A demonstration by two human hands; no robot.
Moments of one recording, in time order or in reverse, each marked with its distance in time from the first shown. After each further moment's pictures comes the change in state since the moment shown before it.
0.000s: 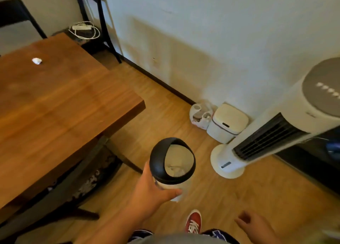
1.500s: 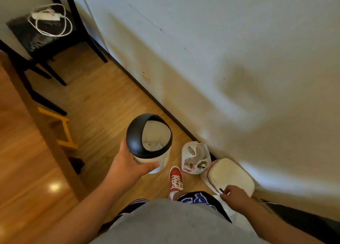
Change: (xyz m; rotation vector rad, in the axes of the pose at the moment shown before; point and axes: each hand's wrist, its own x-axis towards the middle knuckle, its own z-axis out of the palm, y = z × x) left_hand 0.550 0.170 -0.038 0.031 0.190 -0.083; right_hand 0.444 -0.309 -0.308 -0.318 -0.132 -0.054
